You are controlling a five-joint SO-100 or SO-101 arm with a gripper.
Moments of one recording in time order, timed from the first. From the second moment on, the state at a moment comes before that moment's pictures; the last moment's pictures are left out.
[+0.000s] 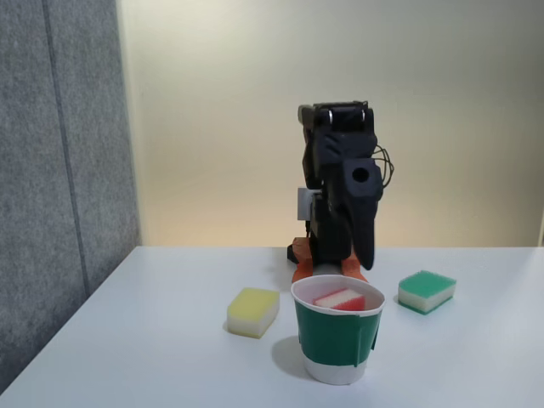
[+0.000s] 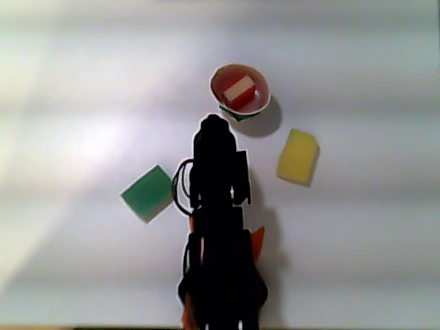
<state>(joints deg) -0.3 163.3 155.7 49.0 -10.1</state>
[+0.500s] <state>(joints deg) -0.1 191.3 182.6 44.3 -7.4</state>
